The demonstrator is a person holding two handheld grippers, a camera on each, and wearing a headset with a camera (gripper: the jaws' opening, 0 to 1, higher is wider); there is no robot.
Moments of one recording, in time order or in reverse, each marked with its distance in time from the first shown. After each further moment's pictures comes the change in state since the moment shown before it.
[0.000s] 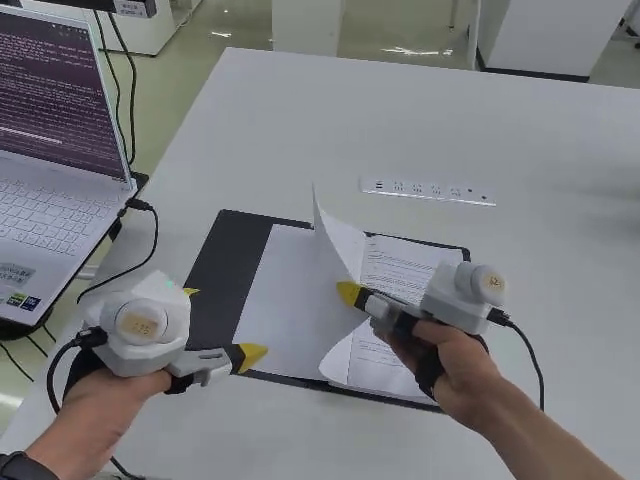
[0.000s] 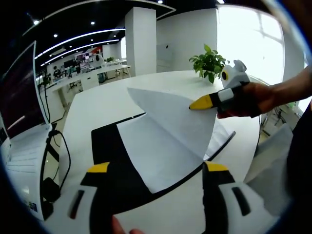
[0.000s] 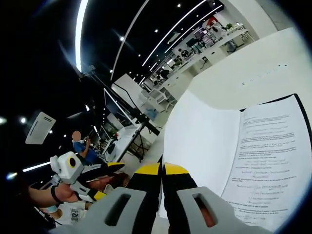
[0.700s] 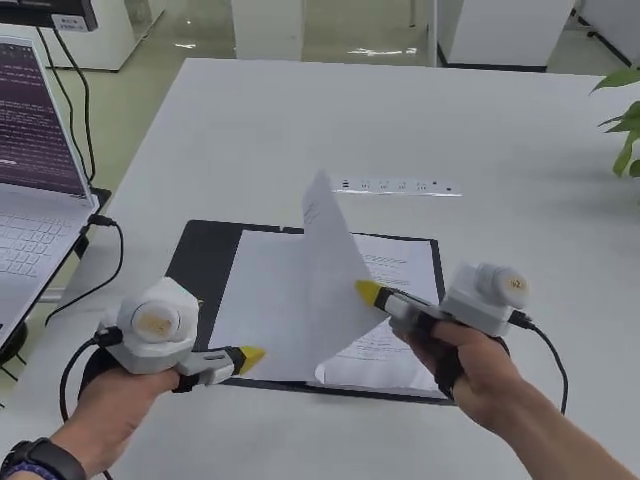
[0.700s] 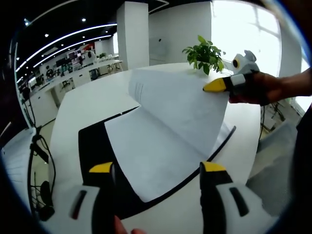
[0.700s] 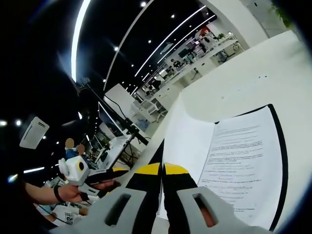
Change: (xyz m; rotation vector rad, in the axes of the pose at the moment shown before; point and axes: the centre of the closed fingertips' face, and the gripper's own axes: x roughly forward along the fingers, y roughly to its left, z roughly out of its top) left arm 0.043 -0.018 -0.009 0.033 0.066 -0.048; right arm -0.060 -0.032 0.022 -0.006 -0.103 -0.078
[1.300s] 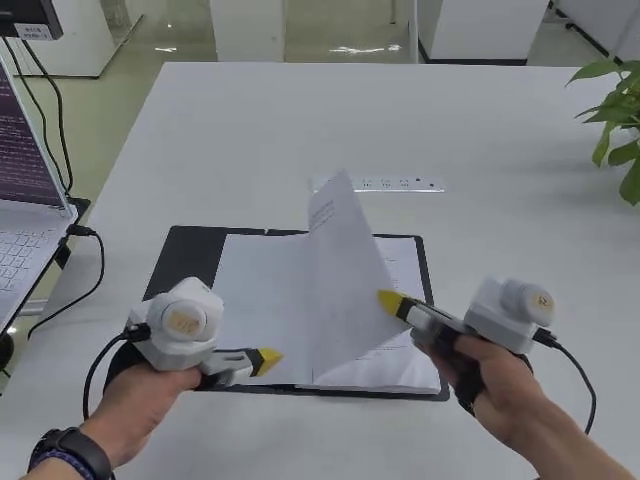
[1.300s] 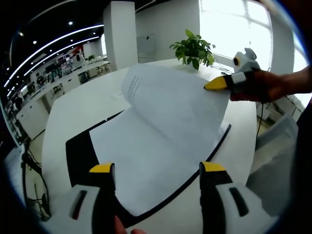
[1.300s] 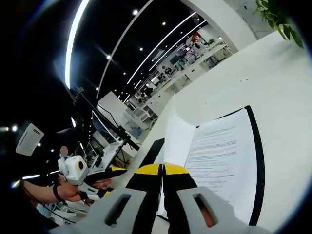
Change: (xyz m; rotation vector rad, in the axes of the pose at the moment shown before) left arm 0.027 -0.032 0.013 0.082 0.027 -0.064; right arm -0.045 -0.032 0.005 0.028 -0.067 -0.067
